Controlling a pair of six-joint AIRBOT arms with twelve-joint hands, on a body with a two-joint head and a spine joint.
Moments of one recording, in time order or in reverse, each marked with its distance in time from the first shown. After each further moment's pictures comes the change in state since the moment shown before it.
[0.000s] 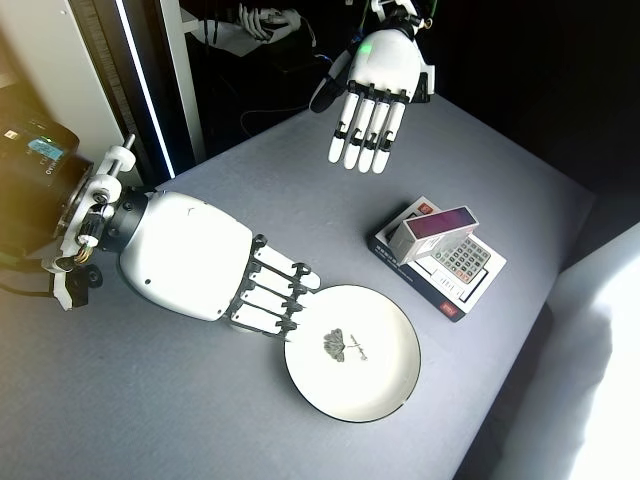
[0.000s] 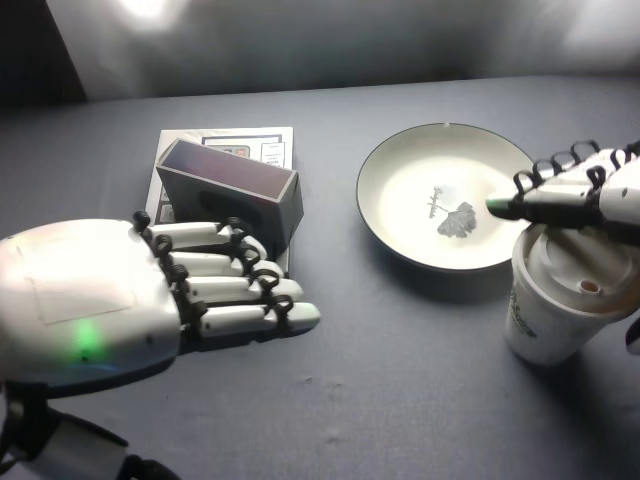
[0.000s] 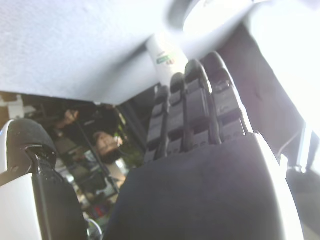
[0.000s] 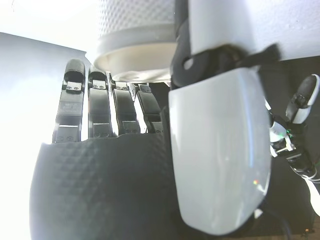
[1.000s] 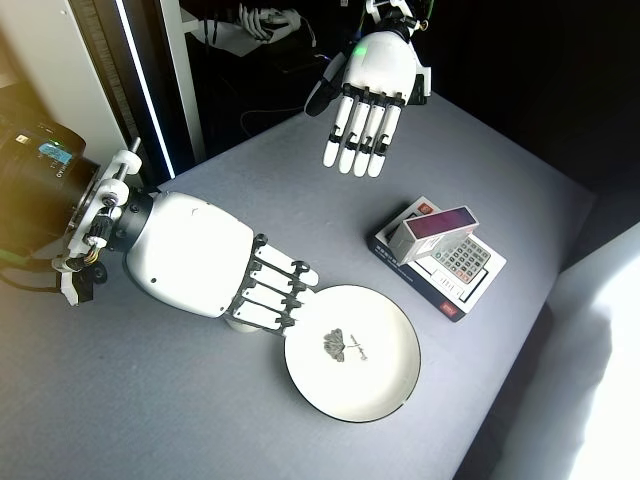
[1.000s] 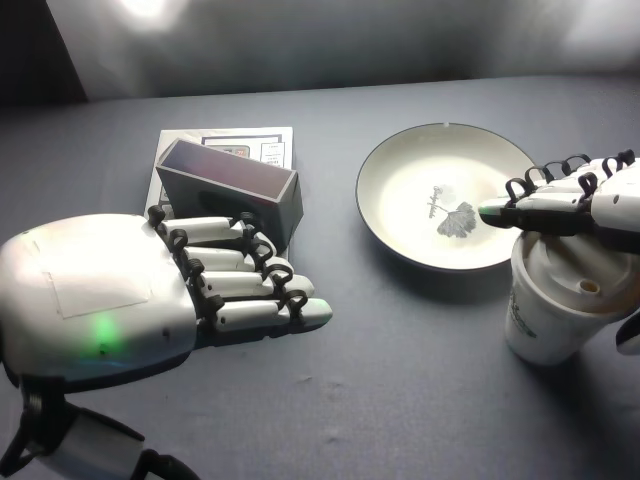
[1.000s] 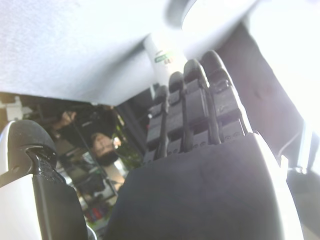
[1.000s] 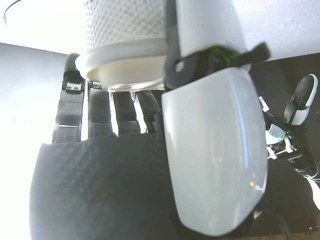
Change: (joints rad) left arm -0.029 -0.011 -0.007 -0.009 0.045 0.000; right arm -0.008 -0.008 0.000 0.001 0.013 0.023
